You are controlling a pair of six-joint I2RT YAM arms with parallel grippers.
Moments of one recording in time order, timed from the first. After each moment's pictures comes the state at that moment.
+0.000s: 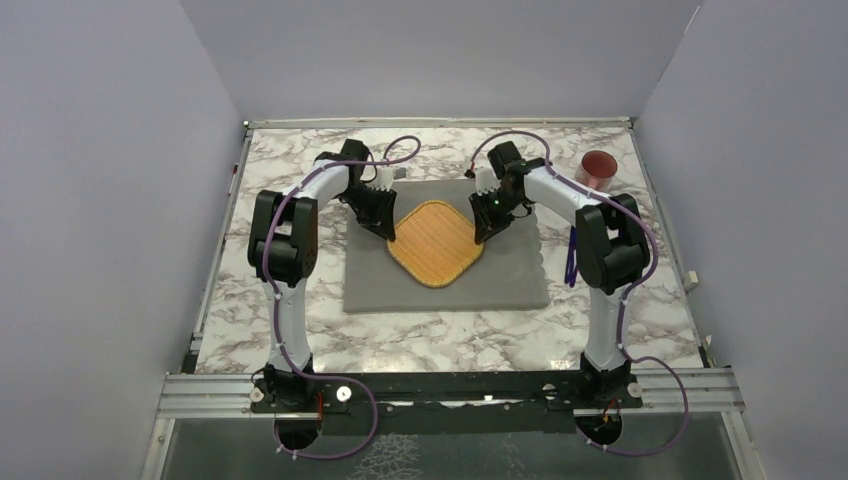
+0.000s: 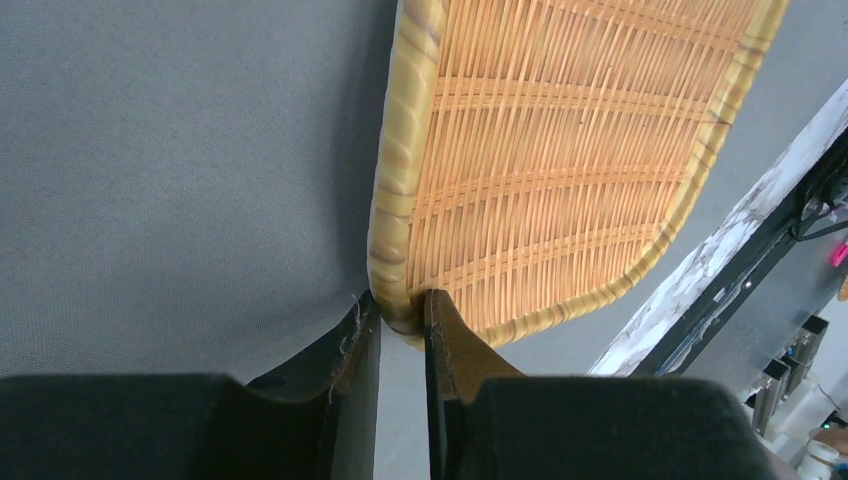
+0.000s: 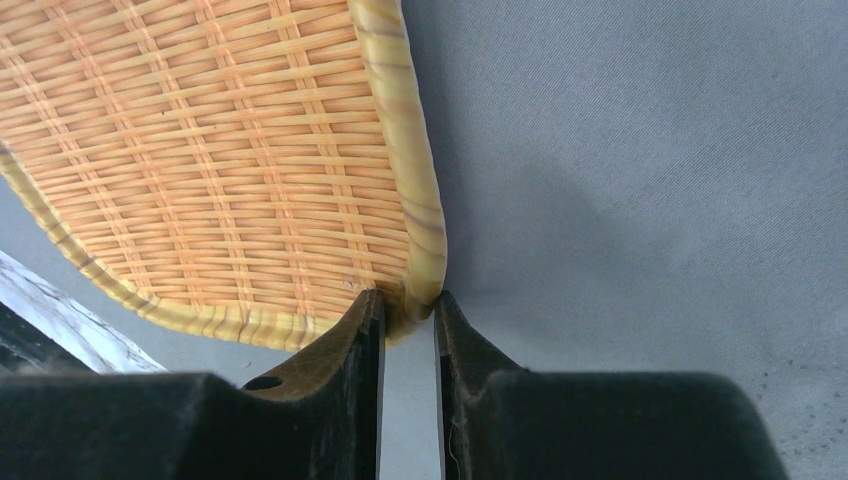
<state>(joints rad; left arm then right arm) -0.23 2.12 1.61 -0.89 0.67 0.24 0.39 2.05 1.53 -0.76 -0.40 -0.11</state>
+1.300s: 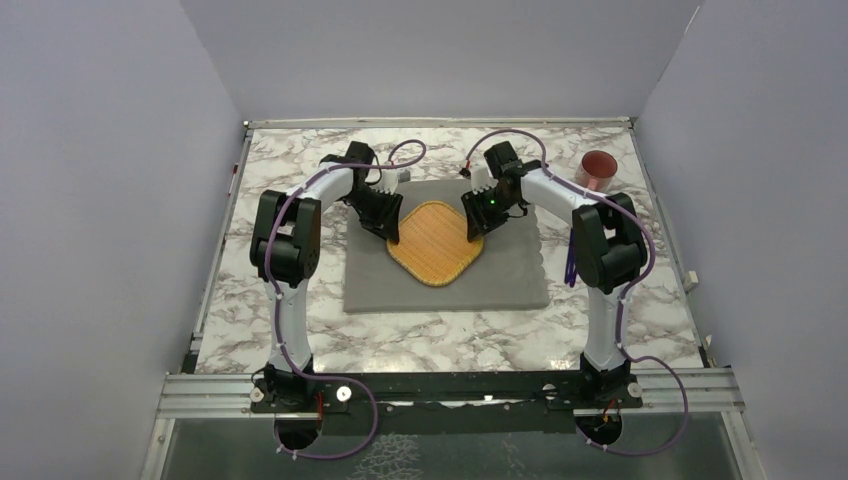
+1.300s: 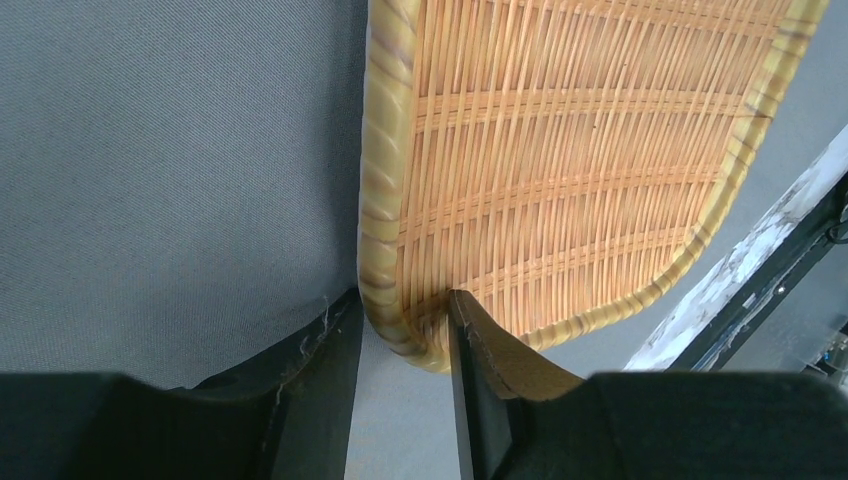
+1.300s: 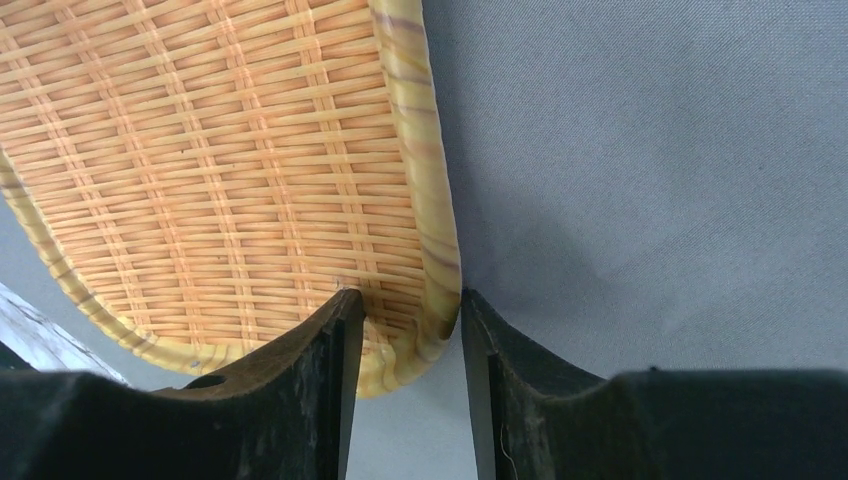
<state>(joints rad) -0.25 2.12 1.58 -0.85 0.63 0.26 0.40 2.07 1.53 -0.68 -0.41 -0.12</state>
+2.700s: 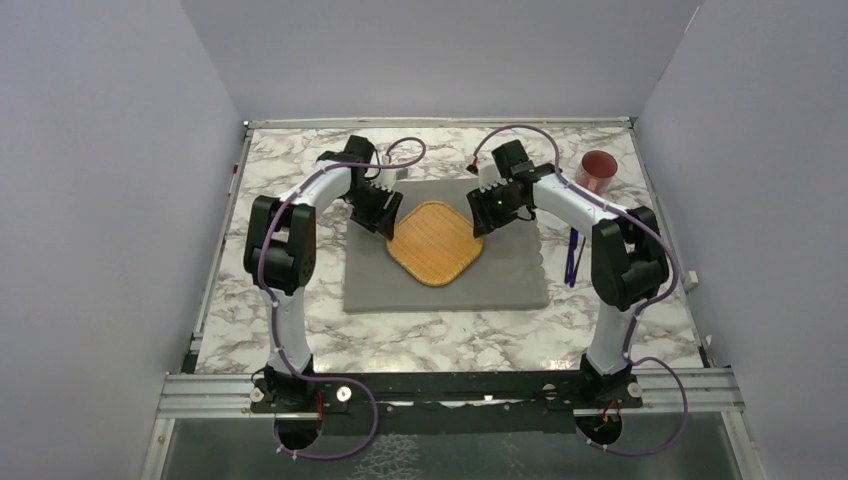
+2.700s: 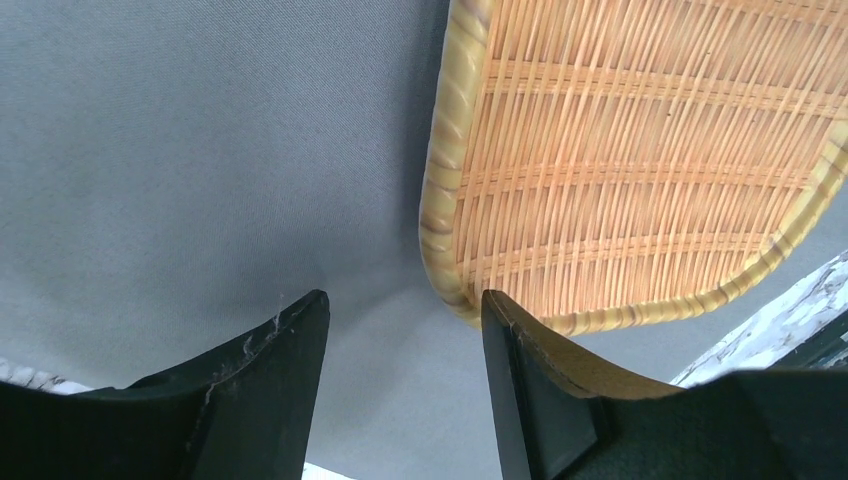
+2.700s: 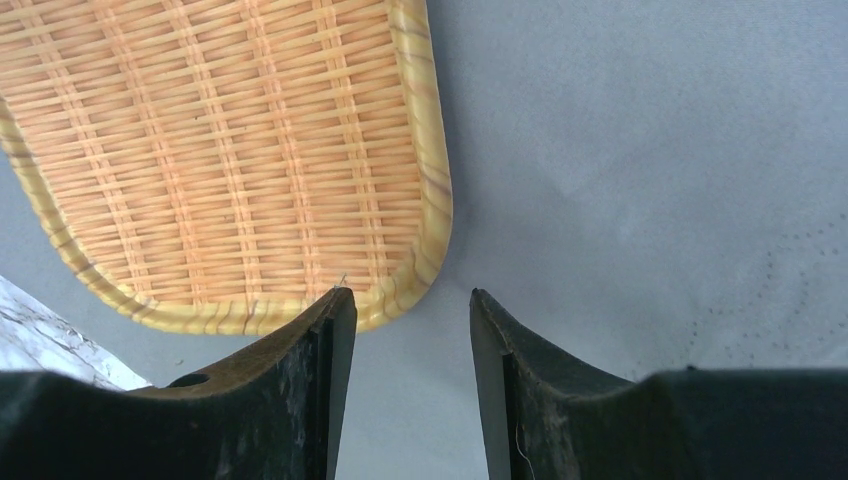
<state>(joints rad) -0.26 2.05 1.57 -0.85 0.44 0.27 0.40 1.92 1.43 -0.63 -0.33 -0.12</state>
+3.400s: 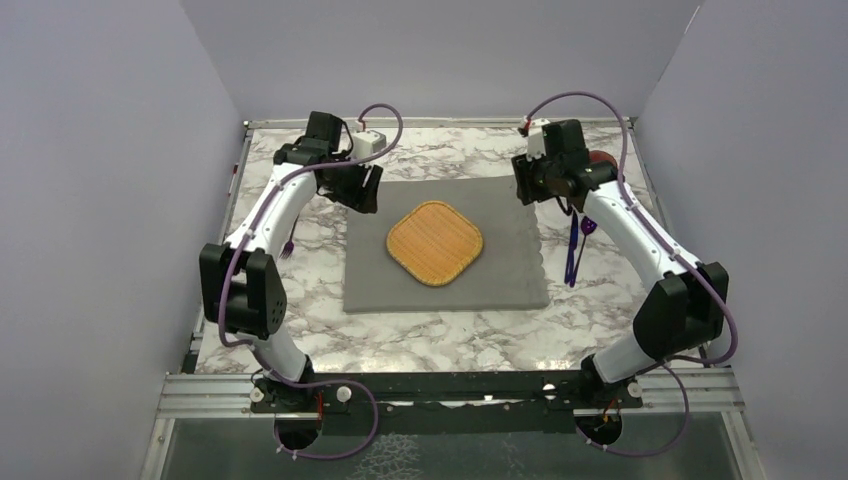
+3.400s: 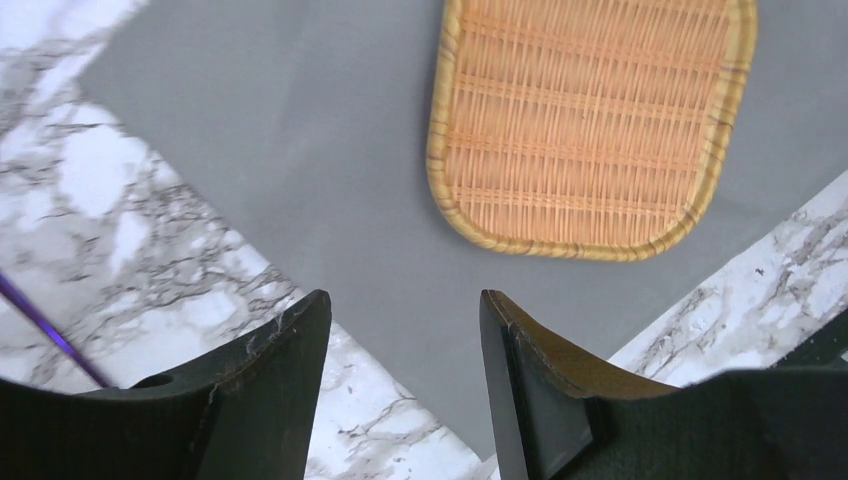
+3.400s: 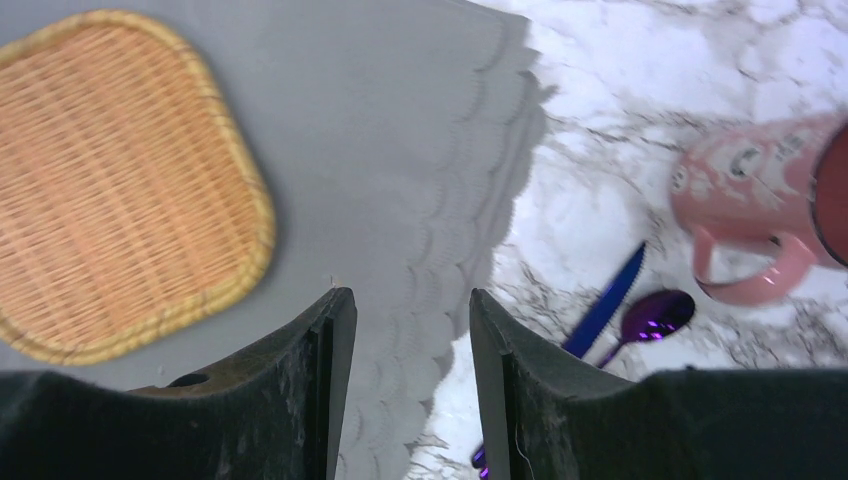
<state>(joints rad) -0.21 1.72 1.53 -0.85 0.42 0.29 0.34 1.55 1.37 -0.60 0.01 -0.10</state>
